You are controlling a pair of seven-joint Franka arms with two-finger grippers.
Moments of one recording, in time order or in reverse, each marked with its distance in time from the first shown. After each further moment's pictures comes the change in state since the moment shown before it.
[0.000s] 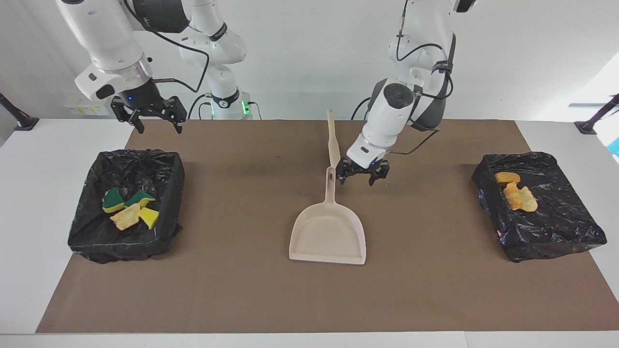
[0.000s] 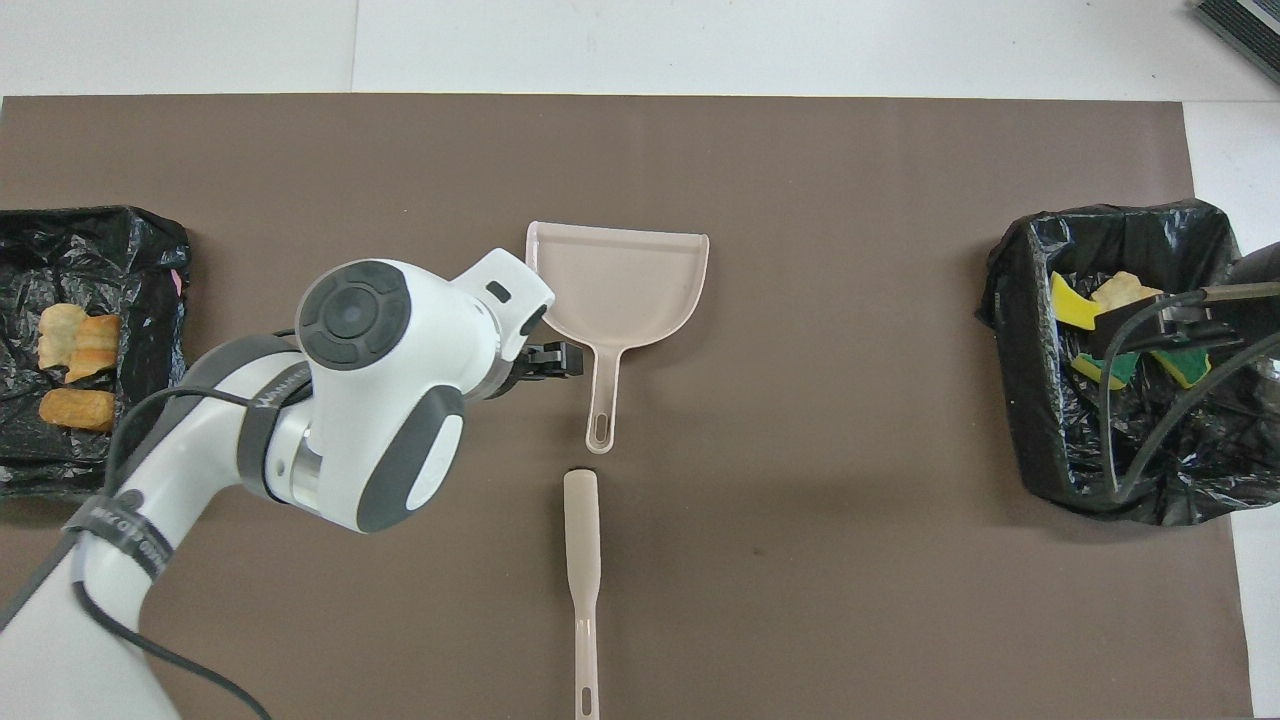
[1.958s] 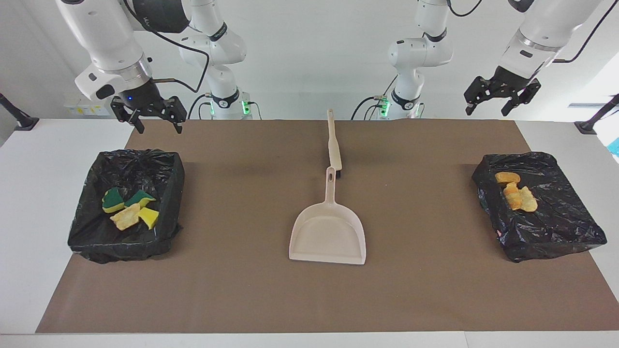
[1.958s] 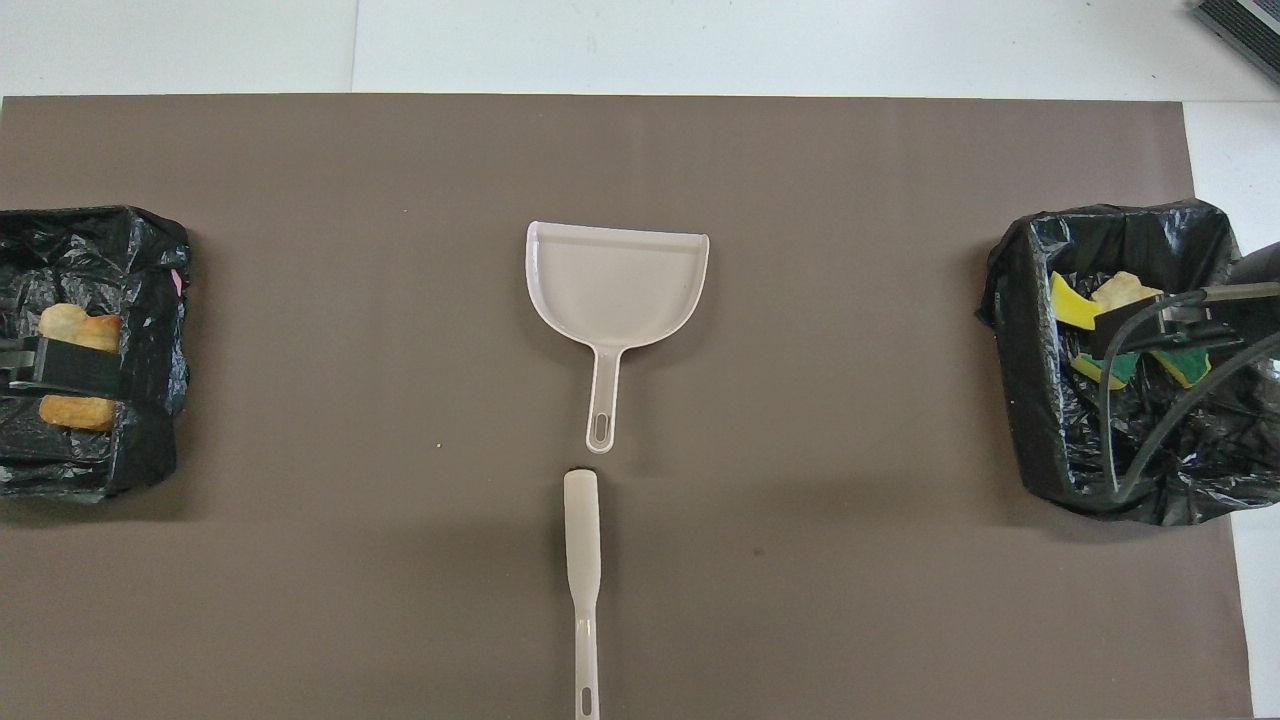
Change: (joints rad) left arm 0.413 -0.260 0.011 0.317 0.112 -0.690 0.413; right arm 0.000 0.000 0.000 0.000 0.000 0.000 0.000
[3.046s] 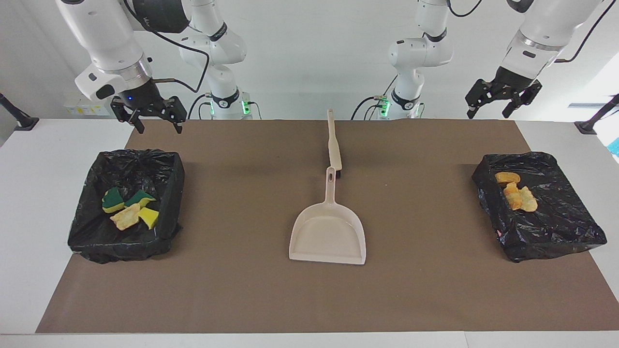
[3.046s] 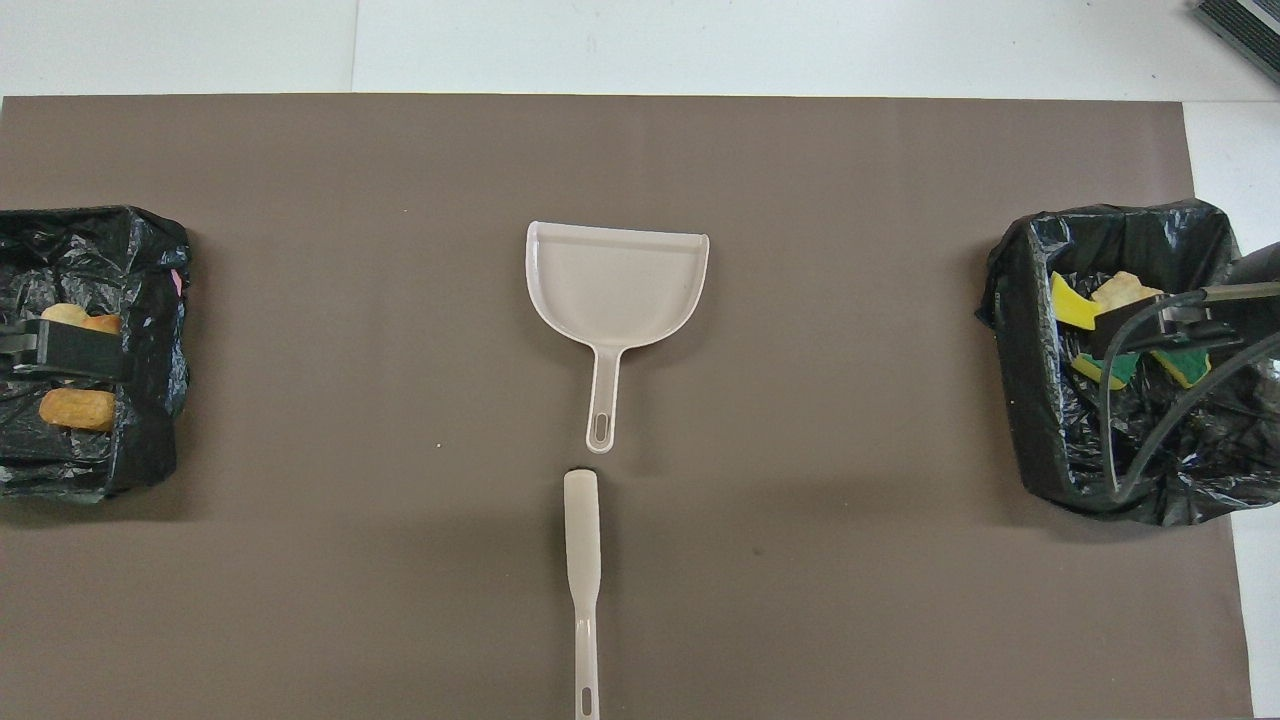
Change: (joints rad) left arm 0.000 0.001 -0.002 -0.003 0.000 0.026 -0.039; right arm 0.000 0.000 0.000 0.000 0.000 0.000 0.000
